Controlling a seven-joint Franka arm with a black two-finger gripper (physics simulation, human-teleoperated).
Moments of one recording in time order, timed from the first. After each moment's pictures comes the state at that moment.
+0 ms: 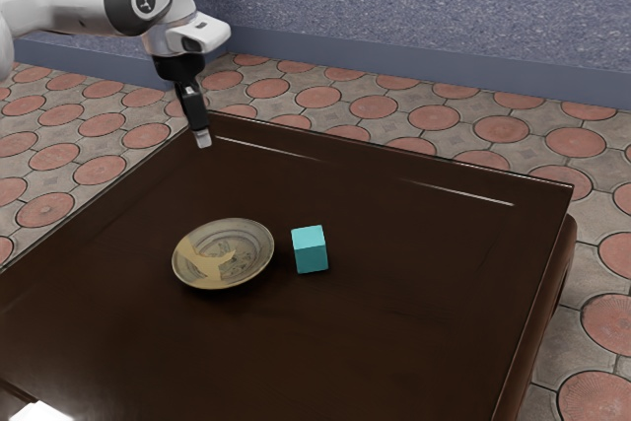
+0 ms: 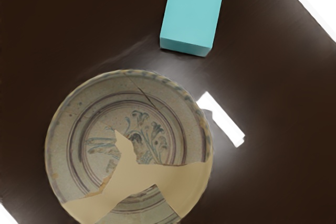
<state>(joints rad) -0.10 0.15 0.17 -1.57 -0.06 1.71 0.78</state>
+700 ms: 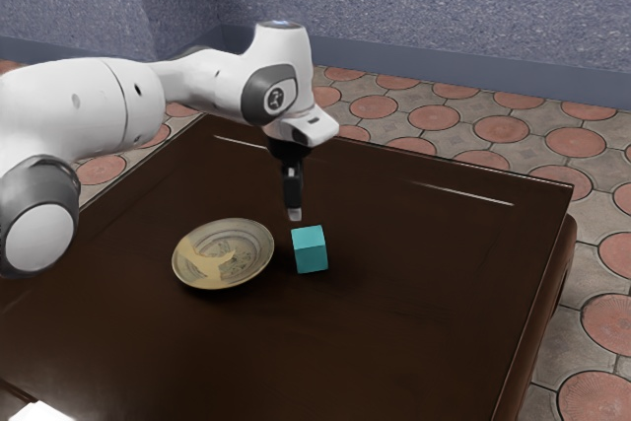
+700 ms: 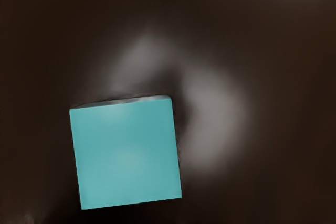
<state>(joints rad) -0.28 0.52 0.17 -1.44 -0.08 1.87 0.93</state>
